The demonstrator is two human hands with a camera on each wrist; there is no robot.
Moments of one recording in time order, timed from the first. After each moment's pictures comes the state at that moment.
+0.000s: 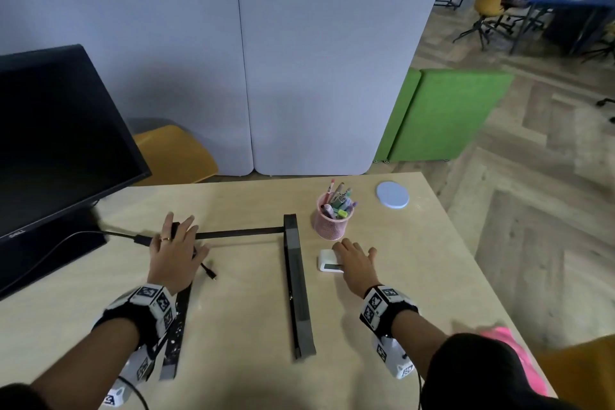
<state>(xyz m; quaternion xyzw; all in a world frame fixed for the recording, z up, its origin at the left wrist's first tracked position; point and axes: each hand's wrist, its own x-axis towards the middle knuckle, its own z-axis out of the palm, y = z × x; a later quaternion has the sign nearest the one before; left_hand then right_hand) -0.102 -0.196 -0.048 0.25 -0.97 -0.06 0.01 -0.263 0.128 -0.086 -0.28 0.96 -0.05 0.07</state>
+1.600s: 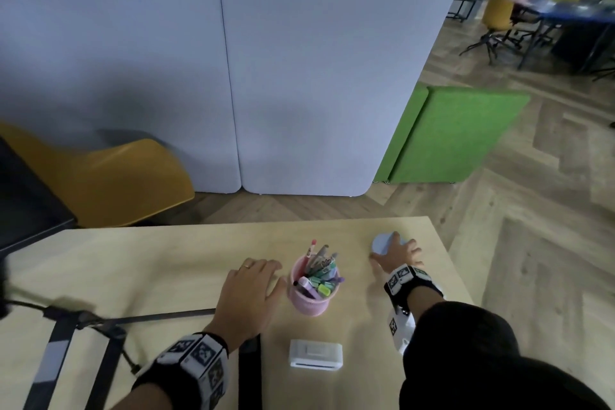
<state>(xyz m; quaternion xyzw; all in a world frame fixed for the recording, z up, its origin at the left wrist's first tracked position) -0.278 -0.067 -0.039 0.11 -0.98 -0.17 0.07 -0.514 0.150 -0.113 0.07 0.98 -0.07 0.16</state>
